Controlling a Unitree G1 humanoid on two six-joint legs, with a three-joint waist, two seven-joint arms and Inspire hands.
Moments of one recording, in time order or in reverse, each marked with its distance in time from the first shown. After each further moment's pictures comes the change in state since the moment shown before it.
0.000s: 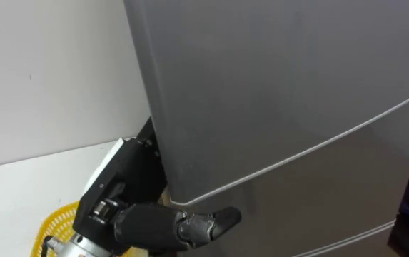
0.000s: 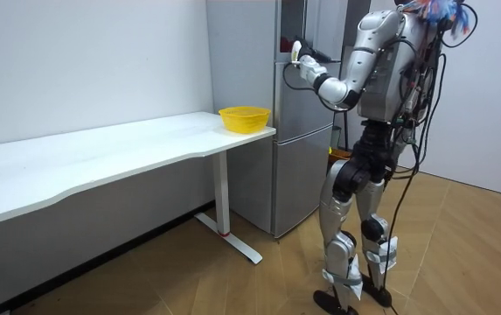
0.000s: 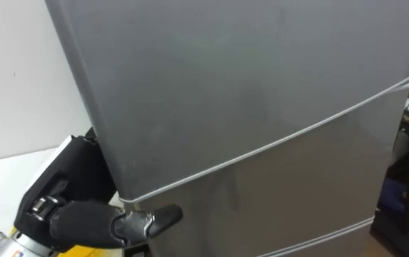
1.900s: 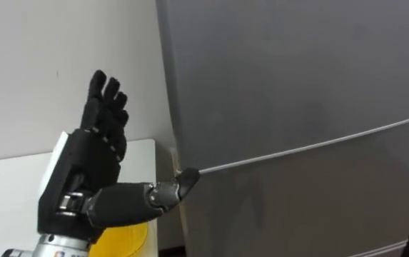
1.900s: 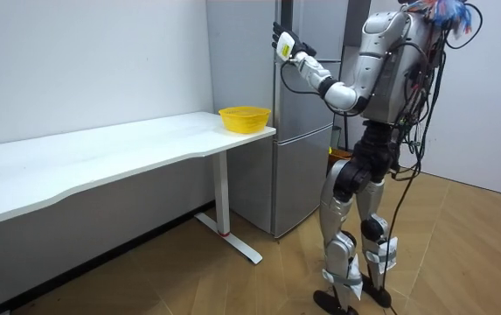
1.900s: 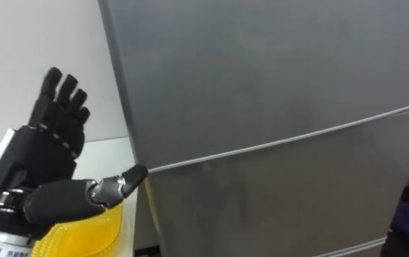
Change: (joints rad) left arm 0.025 -0.089 0.049 -0.002 0.149 -0.084 0.213; right arm 0.003 0.062 0.012 -0.010 0.136 -0.068 -0.029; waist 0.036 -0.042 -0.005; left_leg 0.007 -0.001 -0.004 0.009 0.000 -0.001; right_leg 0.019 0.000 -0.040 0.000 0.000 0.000
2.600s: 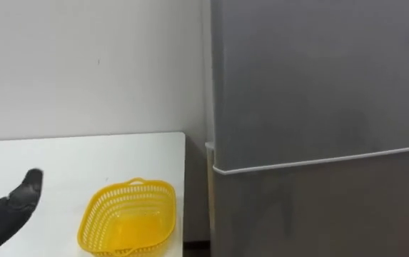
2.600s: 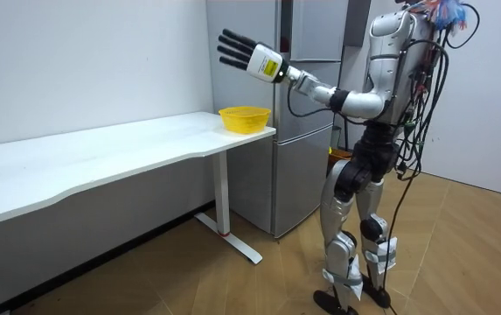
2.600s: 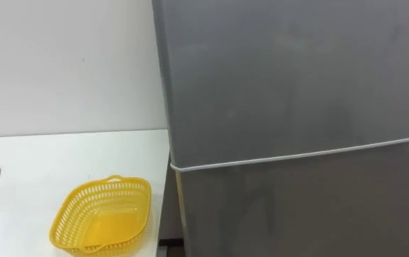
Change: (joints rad) left arm 0.113 -0.036 0.157 0.067 0.215 -0.161 0.570; right arm 0.028 0.019 0.000 0.008 0.026 -0.025 -0.028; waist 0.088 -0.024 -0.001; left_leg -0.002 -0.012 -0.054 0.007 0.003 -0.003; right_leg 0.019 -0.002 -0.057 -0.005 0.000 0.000
